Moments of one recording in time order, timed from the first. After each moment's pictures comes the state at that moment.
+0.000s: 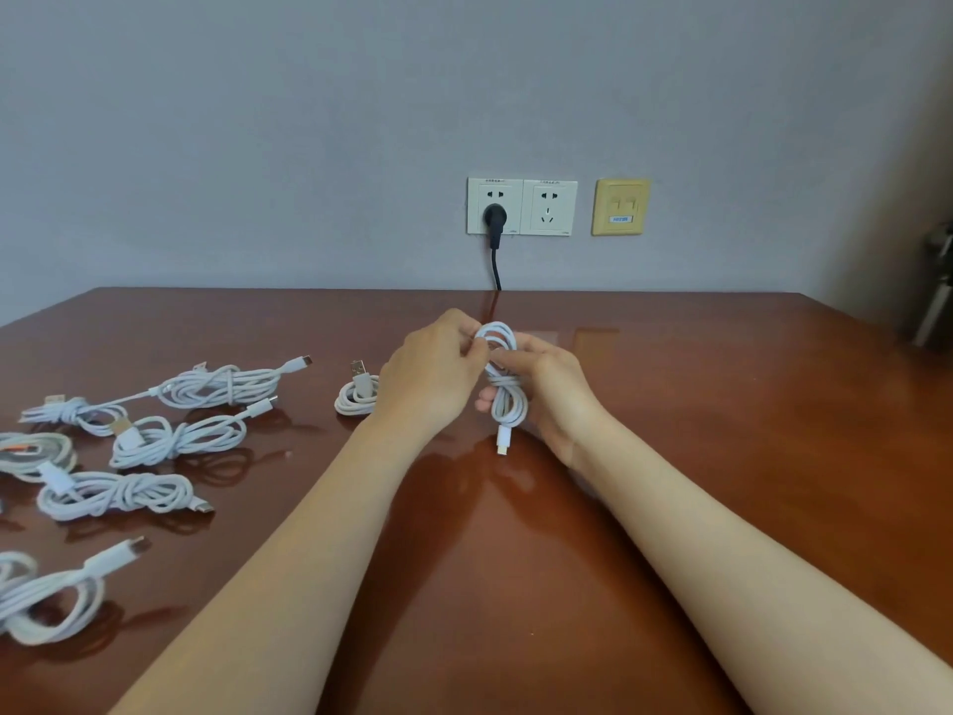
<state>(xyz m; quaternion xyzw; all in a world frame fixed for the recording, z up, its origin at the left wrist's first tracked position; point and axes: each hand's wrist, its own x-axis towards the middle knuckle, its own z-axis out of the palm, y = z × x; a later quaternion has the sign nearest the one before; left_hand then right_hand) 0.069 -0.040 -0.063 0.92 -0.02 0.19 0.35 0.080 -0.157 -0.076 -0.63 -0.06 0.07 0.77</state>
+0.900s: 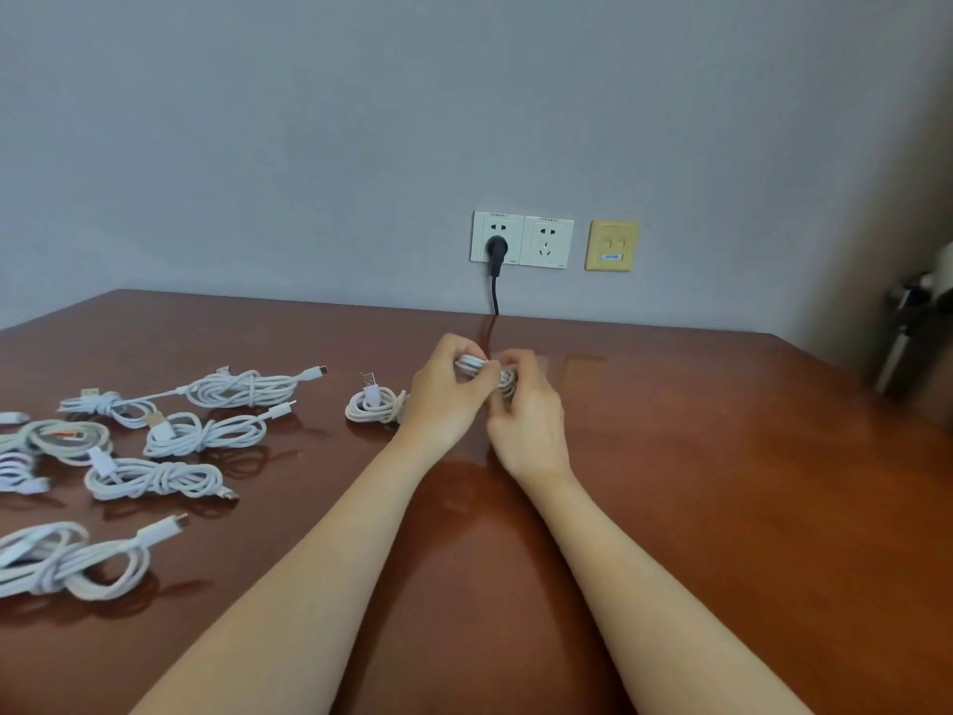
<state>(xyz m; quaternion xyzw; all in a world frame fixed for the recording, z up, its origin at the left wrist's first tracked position) 0.065 -0.049 -0.078 0.79 -0.05 0.22 0.57 0.069 -0.146 -0.098 -0.84 -0.16 -0.28 0.43</state>
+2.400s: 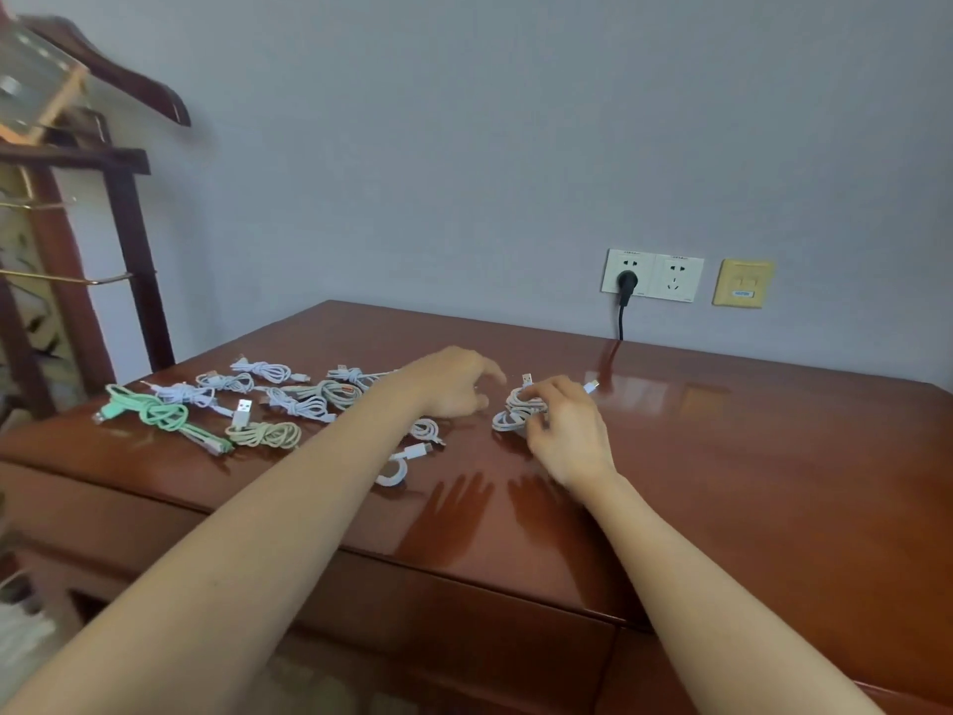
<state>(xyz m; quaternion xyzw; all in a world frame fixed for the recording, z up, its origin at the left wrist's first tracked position) -0.043 0.089 -0.019 0.99 -0.08 0.06 0.13 -0.006 -0.069 -0.082 -0.89 -0.26 -0.22 0.28</state>
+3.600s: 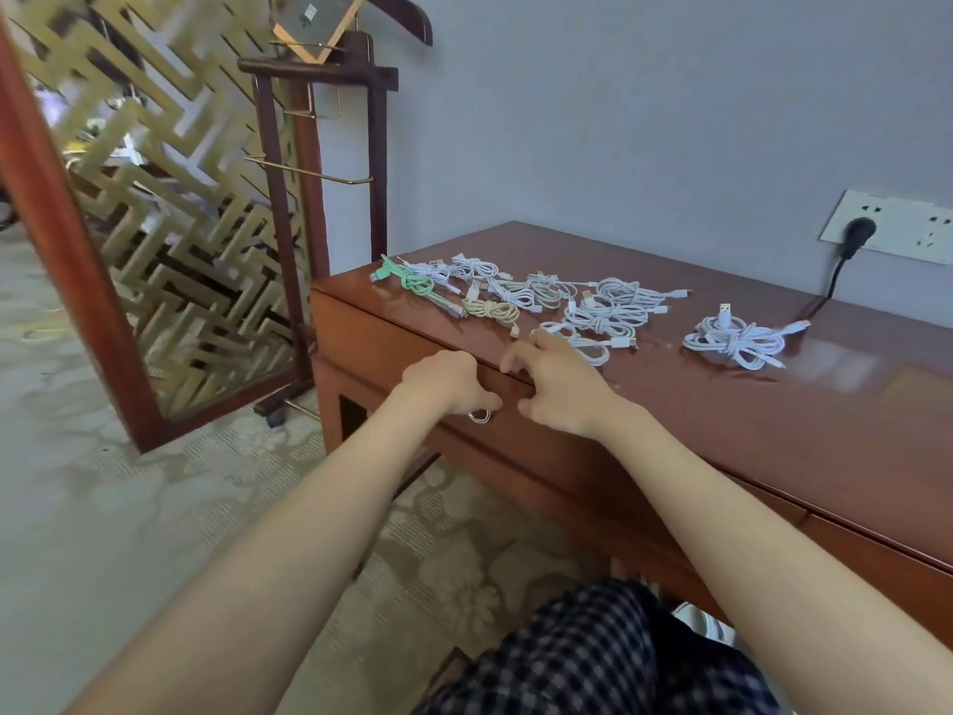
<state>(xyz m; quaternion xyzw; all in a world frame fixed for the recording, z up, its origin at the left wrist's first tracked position) -0.225 0.180 -0.104 0.94 0.29 -0.01 0.17 -0.142 0.058 -0.099 -0.83 -0.54 -0.04 0.14</state>
